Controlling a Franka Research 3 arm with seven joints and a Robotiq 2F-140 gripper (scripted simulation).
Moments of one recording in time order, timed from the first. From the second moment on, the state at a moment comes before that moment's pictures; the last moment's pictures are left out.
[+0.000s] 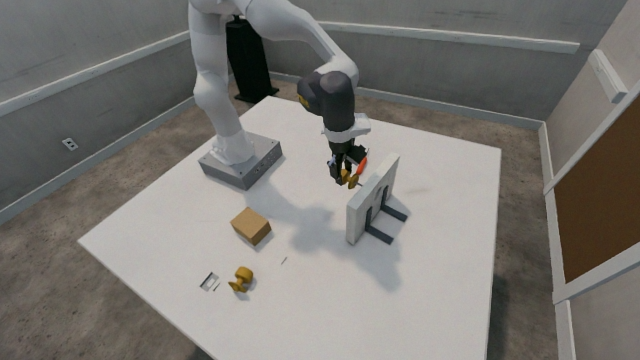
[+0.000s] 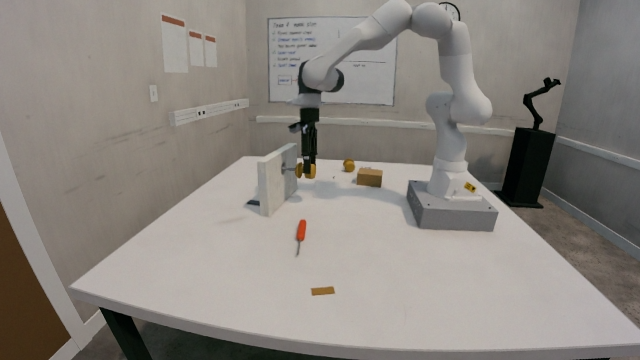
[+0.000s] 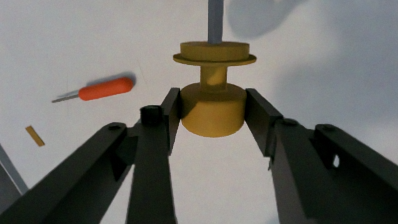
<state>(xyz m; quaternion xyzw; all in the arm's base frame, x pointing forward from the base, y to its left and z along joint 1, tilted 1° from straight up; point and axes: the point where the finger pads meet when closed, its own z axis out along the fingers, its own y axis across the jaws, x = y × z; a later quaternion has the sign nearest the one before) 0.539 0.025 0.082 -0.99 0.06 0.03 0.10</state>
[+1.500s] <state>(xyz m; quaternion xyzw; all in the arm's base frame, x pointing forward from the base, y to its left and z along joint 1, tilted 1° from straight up) 0.545 0.024 0.082 -0.99 0.06 0.03 0.10</state>
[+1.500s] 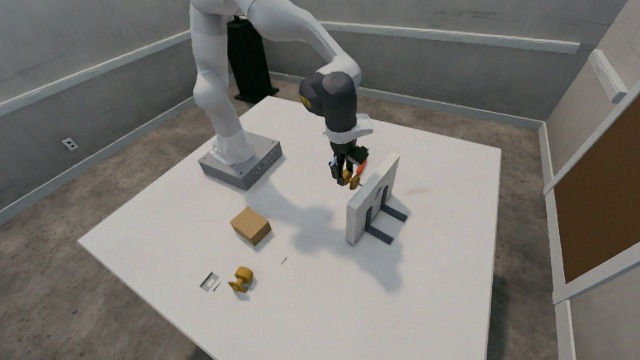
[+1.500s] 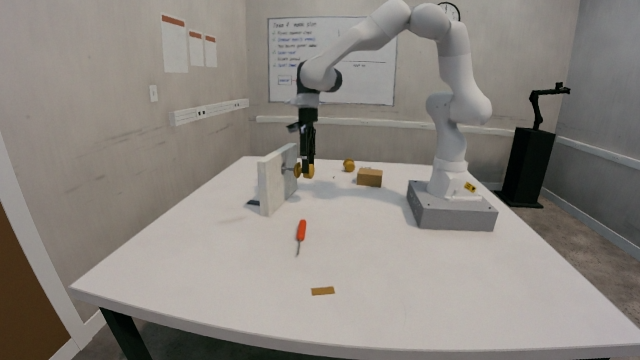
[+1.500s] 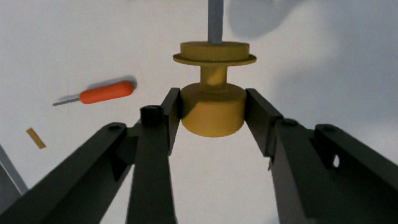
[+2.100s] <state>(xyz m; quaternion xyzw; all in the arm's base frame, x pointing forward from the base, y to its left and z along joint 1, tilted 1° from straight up) 0.549 0.024 0.082 -0.99 0.06 0.03 0.10</state>
